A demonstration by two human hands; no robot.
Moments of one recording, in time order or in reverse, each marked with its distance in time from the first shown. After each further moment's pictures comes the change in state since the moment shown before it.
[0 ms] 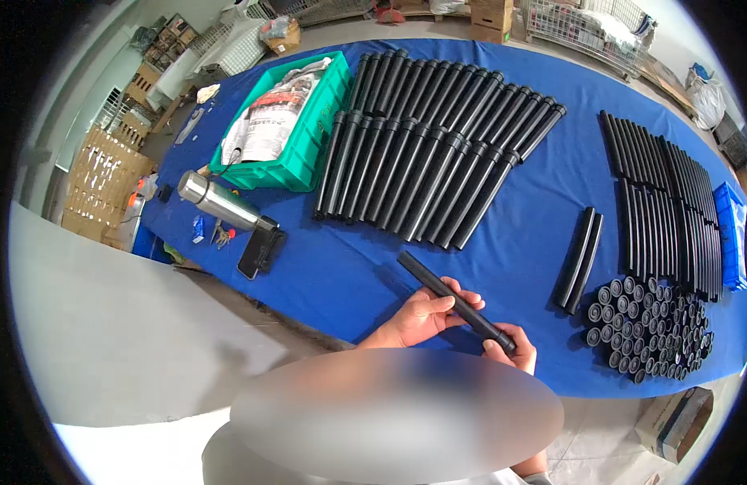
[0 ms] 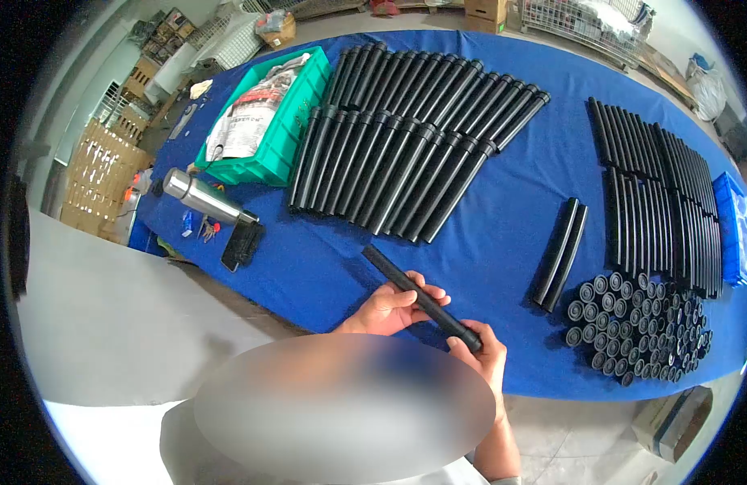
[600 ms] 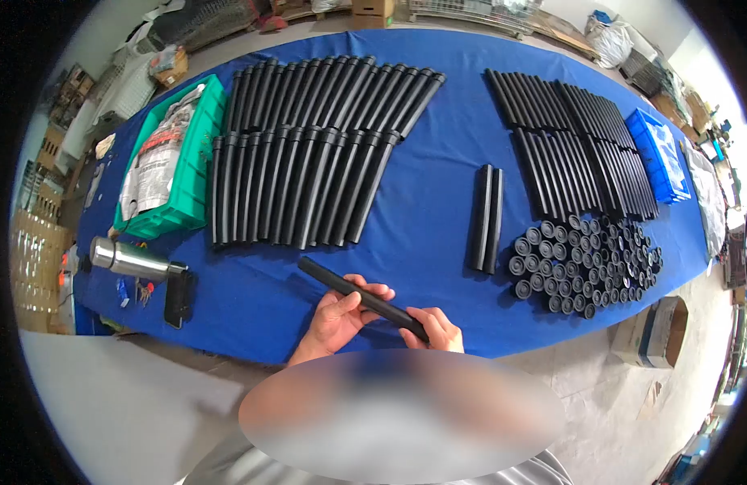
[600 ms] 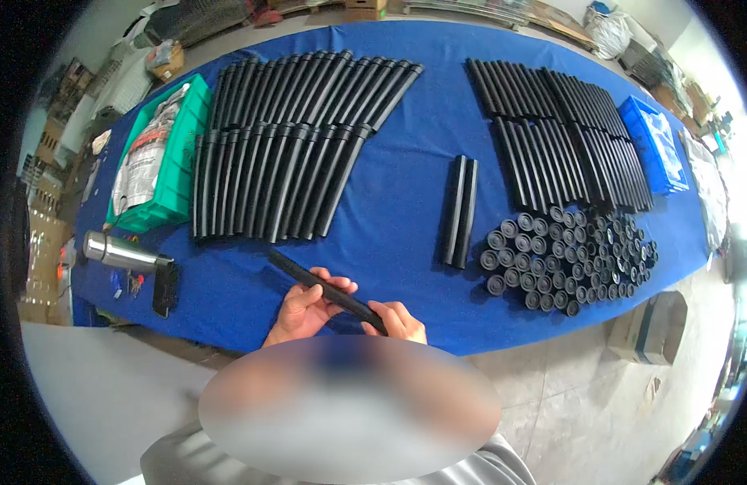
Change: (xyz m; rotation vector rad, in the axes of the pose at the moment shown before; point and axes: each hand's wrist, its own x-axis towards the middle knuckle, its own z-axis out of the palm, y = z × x) left_hand -0.001 0.002 0.009 0.053 0.035 -0.021; right_hand -0.008 -0.011 0.006 -0.656 0.073 -0.553
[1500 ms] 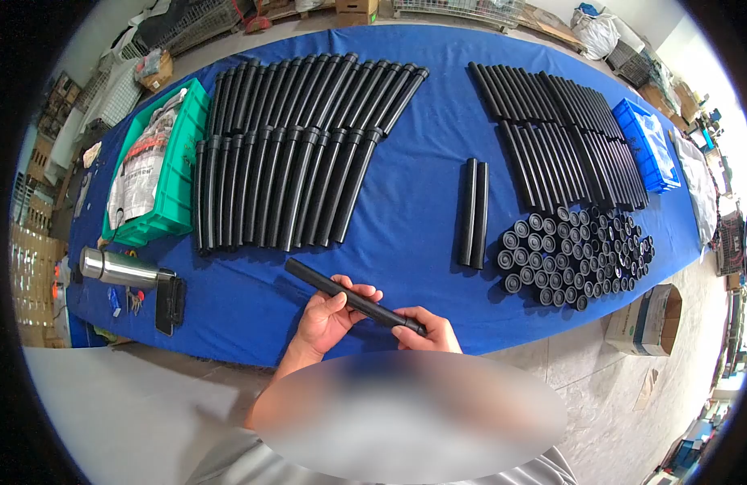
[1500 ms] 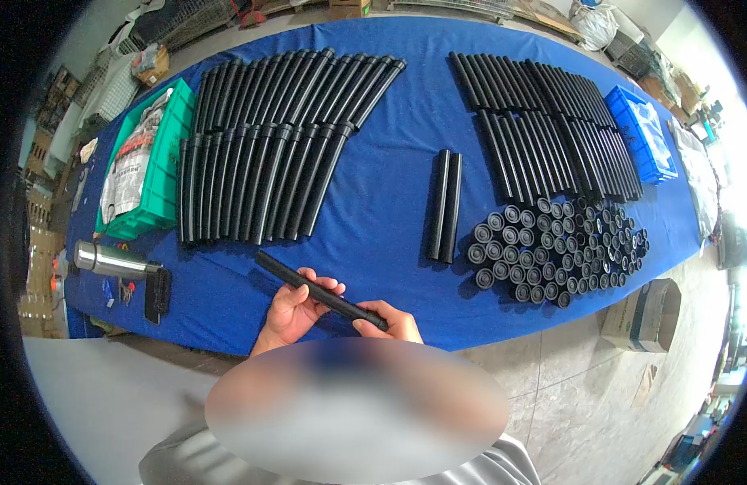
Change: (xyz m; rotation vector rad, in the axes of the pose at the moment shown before) left_hand 0.002 0.000 -0.006 -0.035 -0.018 0.002; right_hand -0.001 0.006 -0.005 0.694 -0.233 0.735
